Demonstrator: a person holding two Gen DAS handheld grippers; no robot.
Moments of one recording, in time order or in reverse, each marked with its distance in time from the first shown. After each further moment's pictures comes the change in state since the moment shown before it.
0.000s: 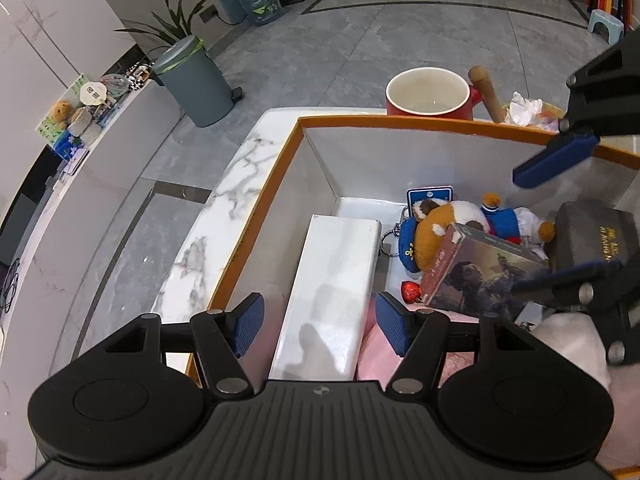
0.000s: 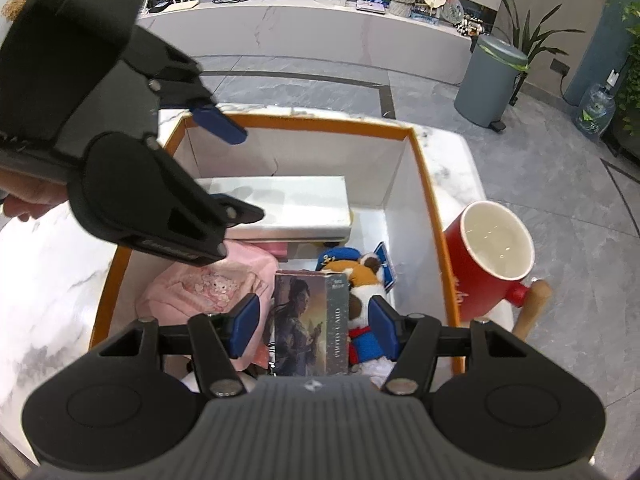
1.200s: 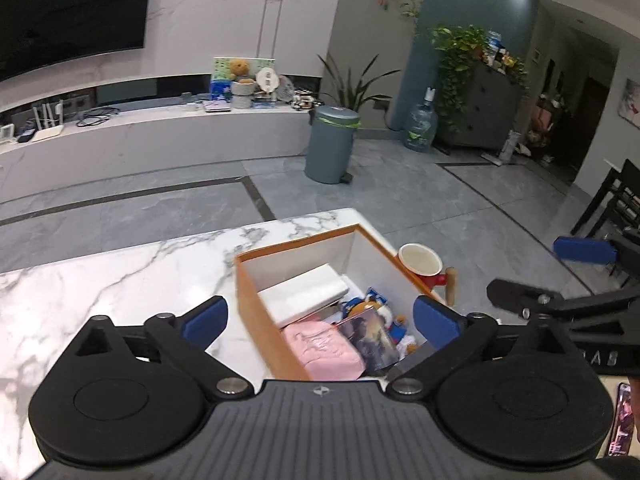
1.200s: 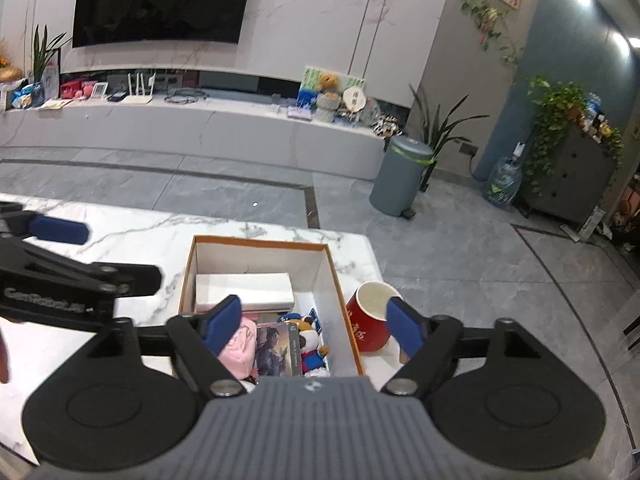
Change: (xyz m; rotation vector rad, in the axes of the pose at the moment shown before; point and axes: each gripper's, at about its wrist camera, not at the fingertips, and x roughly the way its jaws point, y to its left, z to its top) left arm -0.205 -0.024 -0.081 -0.819 -0.308 0.081; right arm -0.197 0.050 -0.025 0.037 -0.306 -0.247
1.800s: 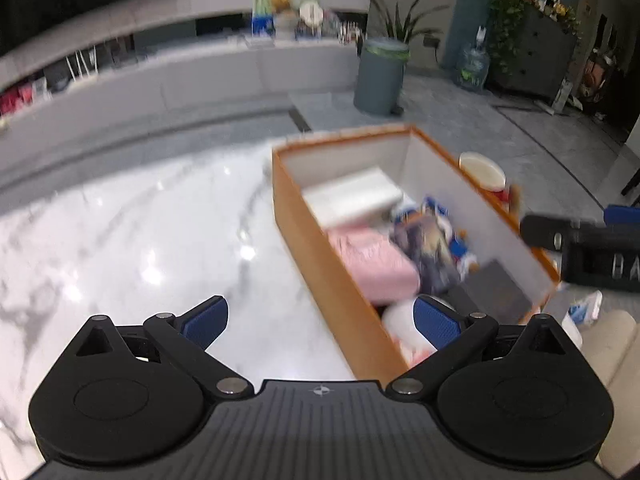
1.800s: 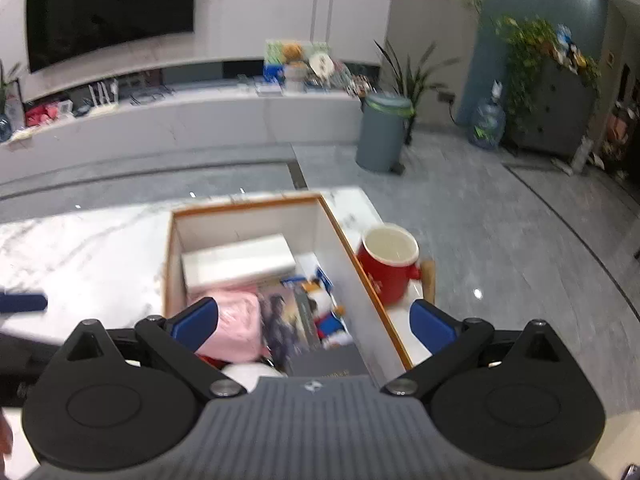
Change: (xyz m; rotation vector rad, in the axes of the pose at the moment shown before) left arm 0.051 0.001 -0.066 -0.031 0.198 0.139; right arm 0.060 0.001 -0.040 0.187 0.100 -0.021
